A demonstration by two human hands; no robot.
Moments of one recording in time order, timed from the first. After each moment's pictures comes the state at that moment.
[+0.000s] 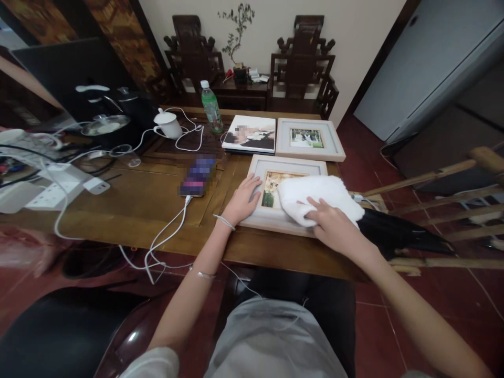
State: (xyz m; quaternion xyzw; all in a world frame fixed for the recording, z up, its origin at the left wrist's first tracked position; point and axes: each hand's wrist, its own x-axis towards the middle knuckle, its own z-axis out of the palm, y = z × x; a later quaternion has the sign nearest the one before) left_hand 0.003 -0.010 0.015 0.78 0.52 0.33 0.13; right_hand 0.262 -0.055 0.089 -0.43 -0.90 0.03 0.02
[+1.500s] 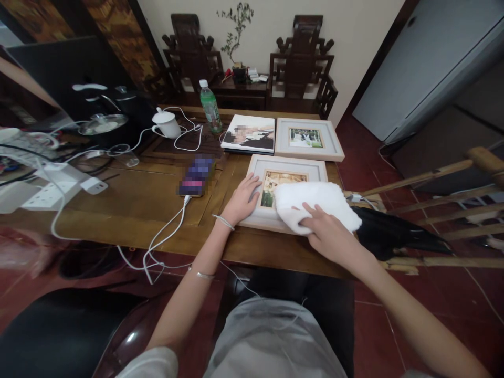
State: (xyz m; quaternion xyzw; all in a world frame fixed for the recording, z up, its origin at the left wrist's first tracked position) left_hand 0.003 -0.010 0.012 0.78 0.52 0.33 0.13; right_hand 0.254 -0.074 0.090 -0.41 -0.91 0.04 0.02
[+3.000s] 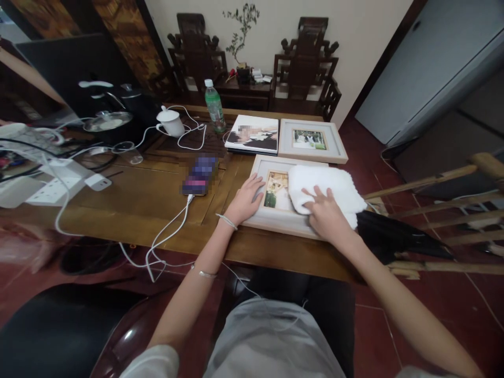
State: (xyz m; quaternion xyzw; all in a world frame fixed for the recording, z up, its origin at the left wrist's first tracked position) left_hand 0.004 -0.012 0.015 0.77 0.53 0.32 0.15; right_hand 0.252 -0.029 0.068 -0.45 -0.89 -0.08 0.01
